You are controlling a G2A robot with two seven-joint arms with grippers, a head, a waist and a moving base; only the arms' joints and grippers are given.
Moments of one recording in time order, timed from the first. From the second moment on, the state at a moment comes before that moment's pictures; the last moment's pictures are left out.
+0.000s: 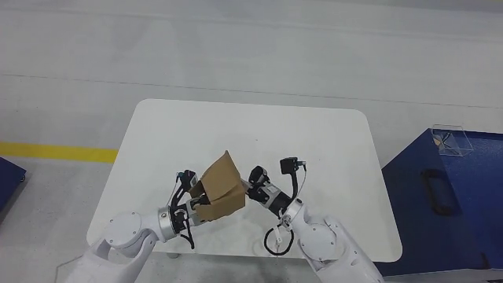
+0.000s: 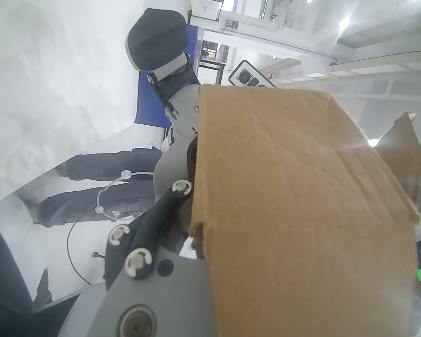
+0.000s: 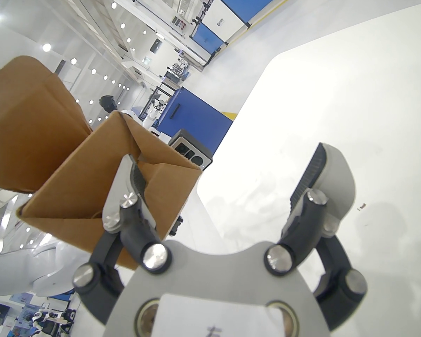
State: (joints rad) left arm 1.29 -1.07 -1.17 -1.62 -0.58 0.01 -0.87; right arm -1.30 -1.30 1.07 -1.59 -0.41 -0.32 0.19
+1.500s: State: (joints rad) left arm 1.31 -1.08 -1.18 -1.64 -0.60 -0.04 -0.89; right arm -1.35 -1.30 1.11 -1.61 -0.29 -0.35 0.21
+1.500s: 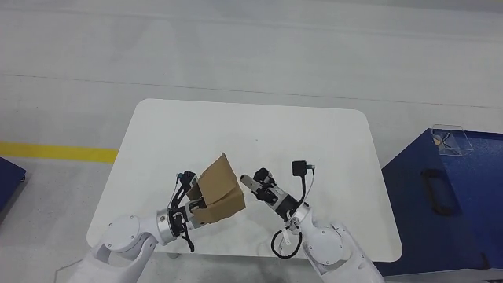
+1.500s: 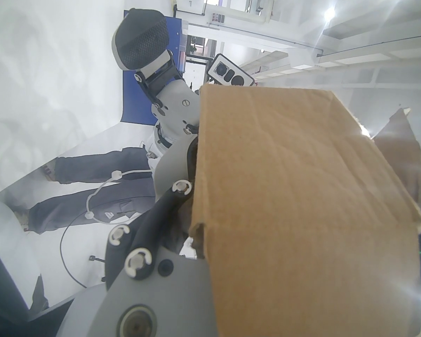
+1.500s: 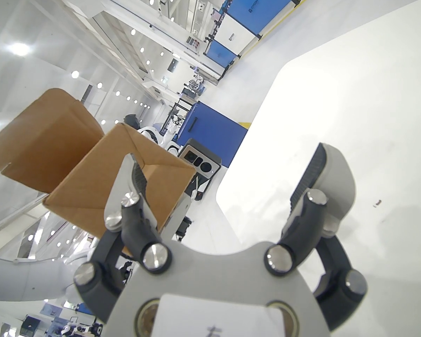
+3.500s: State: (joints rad) left arm 1.18 -1.30 -0.89 -1.95 -1.56 0.40 1.09; right arm -1.31 -1.29 1.27 -1.54 0.23 -0.15 0.39
